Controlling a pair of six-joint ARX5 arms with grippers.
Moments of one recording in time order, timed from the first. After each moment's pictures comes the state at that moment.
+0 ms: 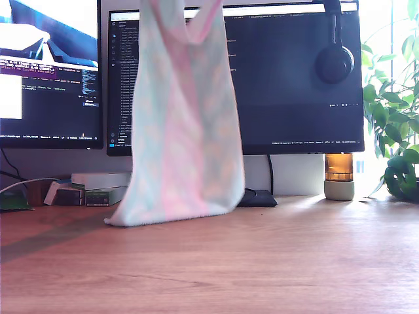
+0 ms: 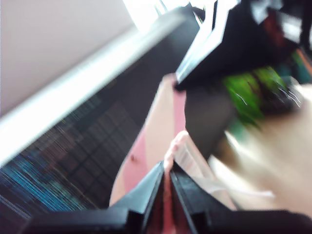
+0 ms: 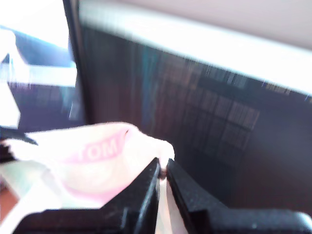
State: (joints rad) left arm -0.32 1.63 1.72 -0.42 0.63 0.58; right arm 0.51 1.83 2.13 -0.72 -0.05 -0.10
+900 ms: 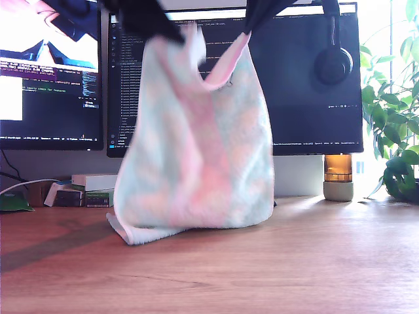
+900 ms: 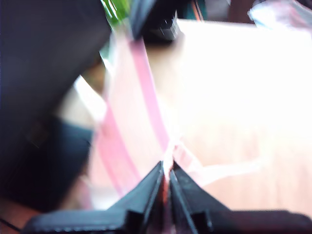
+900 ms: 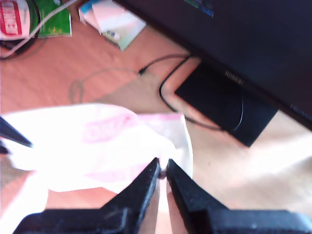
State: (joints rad) left arm -0.40 1.63 1.54 -0.74 0.69 0.62; right arm 0.47 1.83 2.12 -1.16 -0.15 -0.13
